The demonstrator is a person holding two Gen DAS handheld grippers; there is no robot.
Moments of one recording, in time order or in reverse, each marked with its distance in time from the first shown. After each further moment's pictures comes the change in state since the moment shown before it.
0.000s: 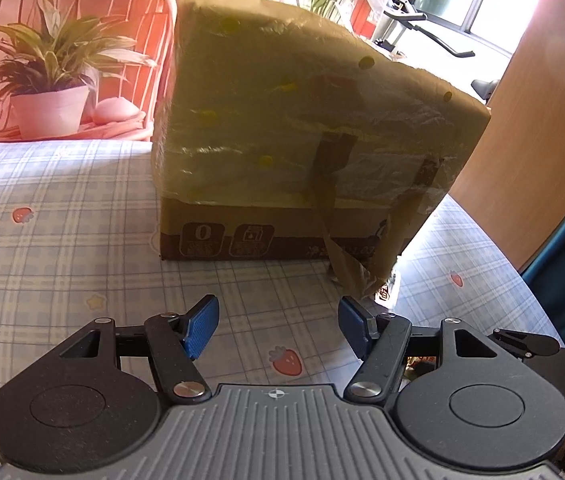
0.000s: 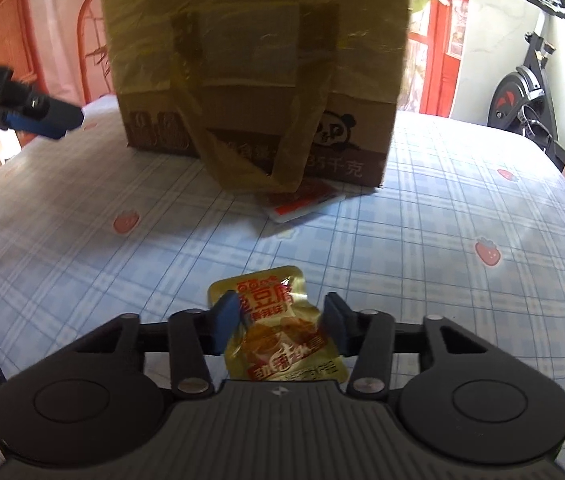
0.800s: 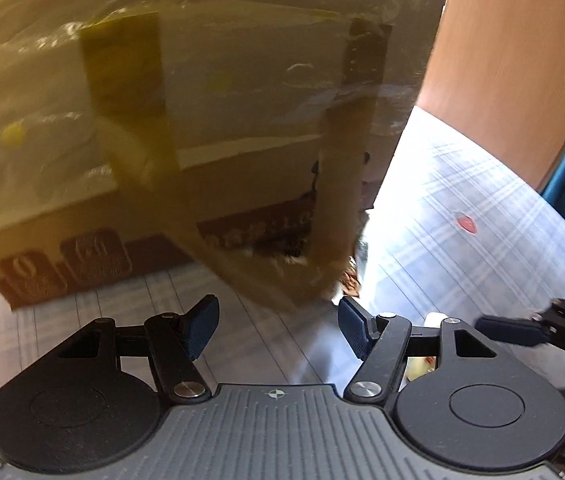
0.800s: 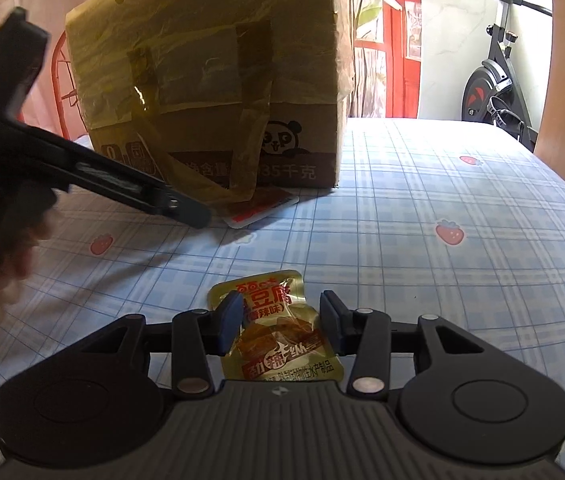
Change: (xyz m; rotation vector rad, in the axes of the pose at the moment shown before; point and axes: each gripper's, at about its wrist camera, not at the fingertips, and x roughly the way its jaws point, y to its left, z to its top) left arm 0.119 -0.078 0.000 0.250 0.099 0.008; right arm -0.013 -0.022 -0.019 0.105 -0.092 -0.029
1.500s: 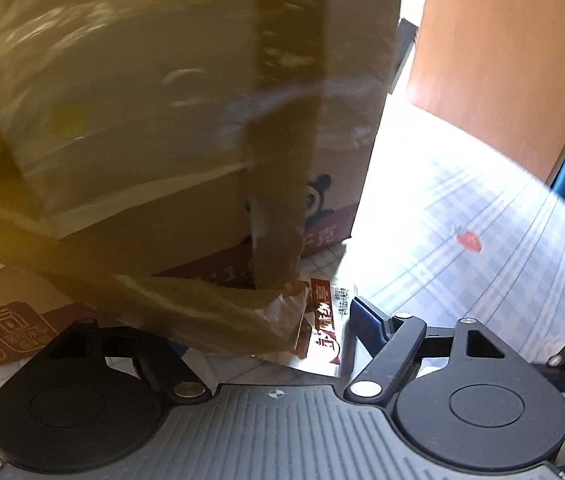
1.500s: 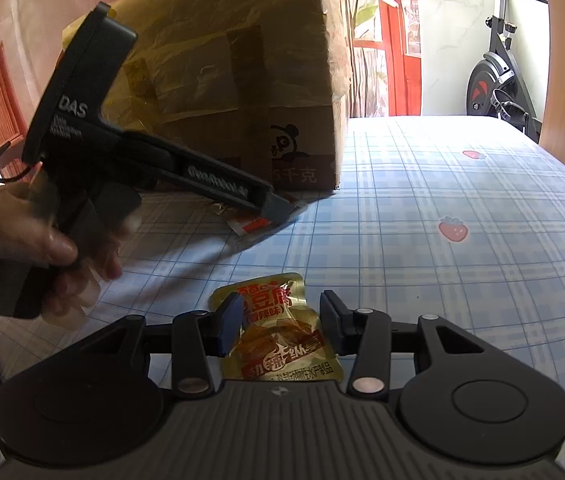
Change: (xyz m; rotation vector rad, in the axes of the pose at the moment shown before) left arm 0.031 -0.041 0.016 0.108 -0.018 0.040; right arm 0.001 -0.006 -0.001 0.041 -0.012 0.036
